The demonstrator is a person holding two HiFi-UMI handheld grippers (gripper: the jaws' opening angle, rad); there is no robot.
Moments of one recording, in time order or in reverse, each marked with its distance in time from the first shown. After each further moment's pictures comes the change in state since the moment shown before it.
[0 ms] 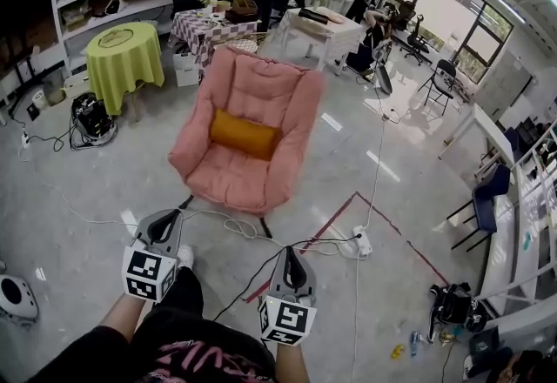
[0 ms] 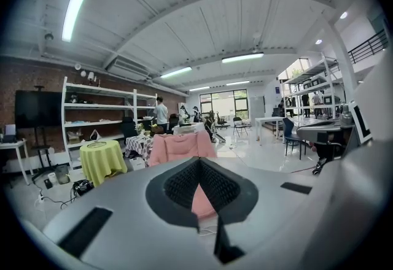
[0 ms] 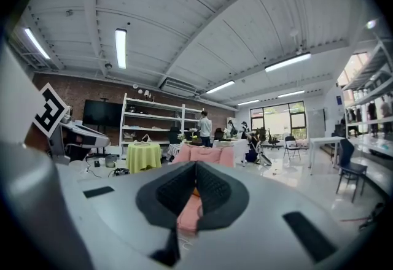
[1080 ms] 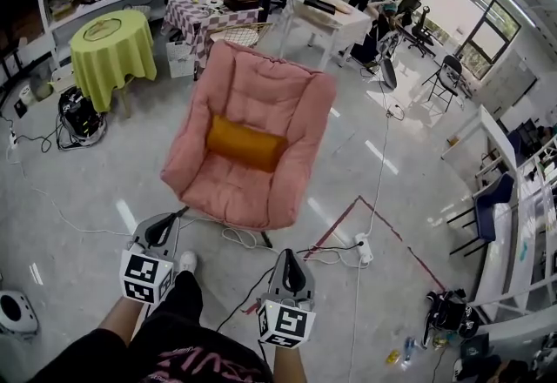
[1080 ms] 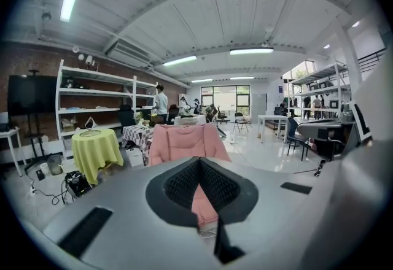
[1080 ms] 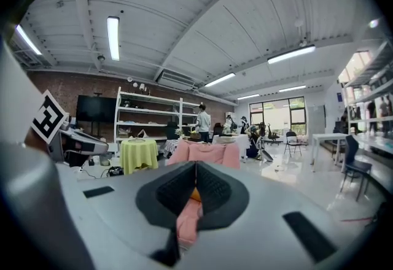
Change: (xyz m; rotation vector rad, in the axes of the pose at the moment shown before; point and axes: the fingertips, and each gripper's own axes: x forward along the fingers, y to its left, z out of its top) left arm 0.145 0.091 -0.017 -0.058 0.073 -0.028; right arm 0.164 0.012 -0.004 0.013 0.045 -0.016
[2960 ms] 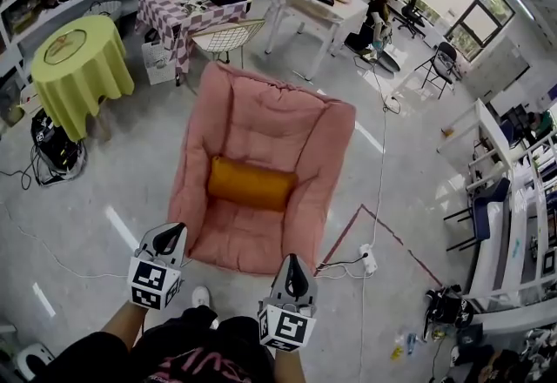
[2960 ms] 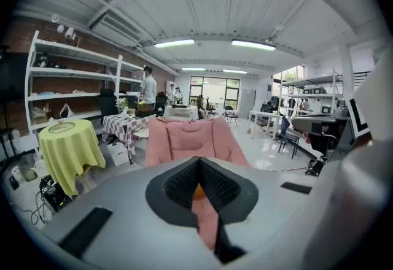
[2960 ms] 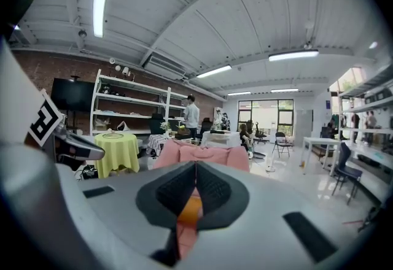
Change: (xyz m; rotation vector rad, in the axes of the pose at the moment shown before) left arm 0.243 0.188 0.048 -0.023 0.110 -0.181; right arm 0.286 0.064 0.051 -0.032 0.071 -0.163
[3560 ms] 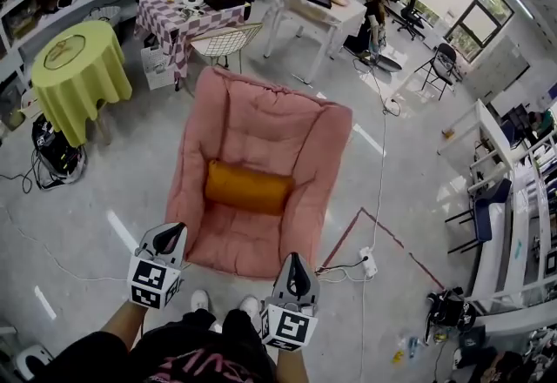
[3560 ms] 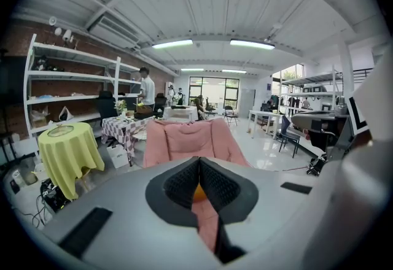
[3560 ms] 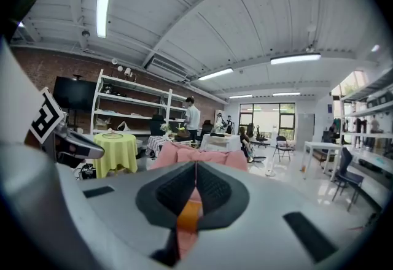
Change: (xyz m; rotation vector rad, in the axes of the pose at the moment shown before) left arm 0.012 -0.013 0.010 0.015 -0.002 0.005; right arm 0.006 -0.022 0.009 -0.021 -0.024 0.008
